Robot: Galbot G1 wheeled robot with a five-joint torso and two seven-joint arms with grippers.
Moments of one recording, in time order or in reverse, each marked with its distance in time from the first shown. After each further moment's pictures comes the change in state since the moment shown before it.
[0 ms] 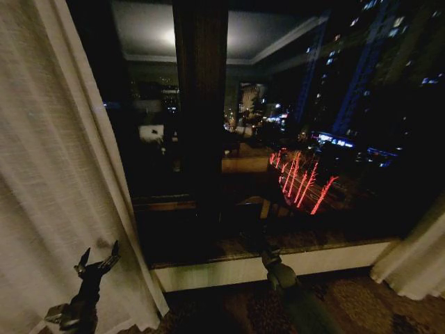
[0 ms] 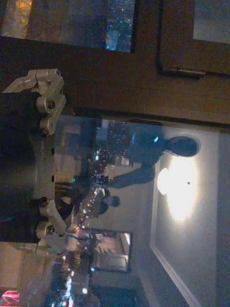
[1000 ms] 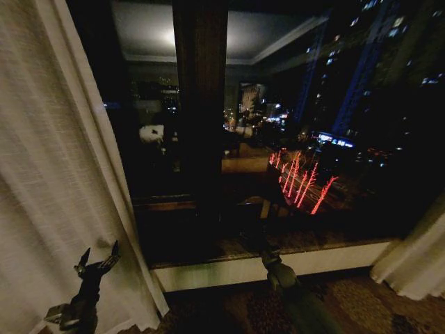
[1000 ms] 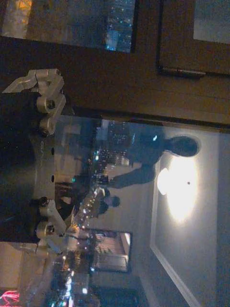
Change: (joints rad) left arm 0.000 0.000 0.000 0.000 0.000 0.000 0.000; right arm 0.000 0.000 0.000 0.000 0.000 0.000 0.000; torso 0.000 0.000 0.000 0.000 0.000
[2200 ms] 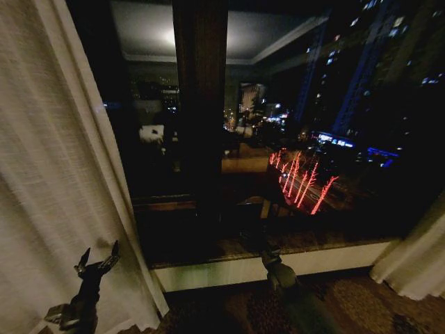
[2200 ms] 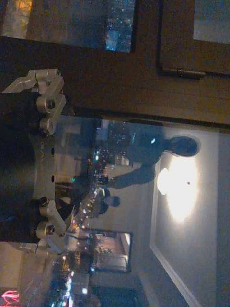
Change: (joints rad) left arm 0.000 0.000 0.000 0.000 0.000 0.000 0.000; right arm 0.000 0.000 0.000 0.000 0.000 0.000 0.000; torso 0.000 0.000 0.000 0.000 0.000
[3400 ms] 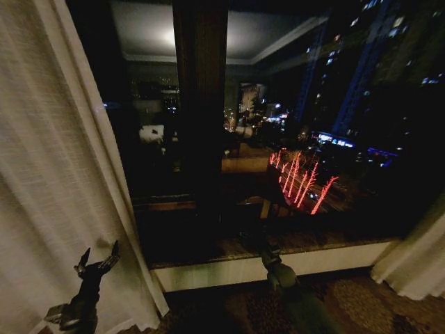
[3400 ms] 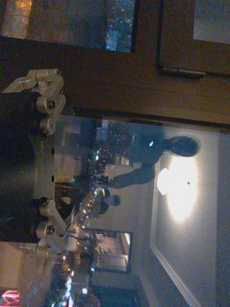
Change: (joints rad) left arm 0.000 0.000 0.000 0.000 0.000 0.000 0.000; right arm 0.000 0.000 0.000 0.000 0.000 0.000 0.000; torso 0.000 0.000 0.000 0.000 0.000
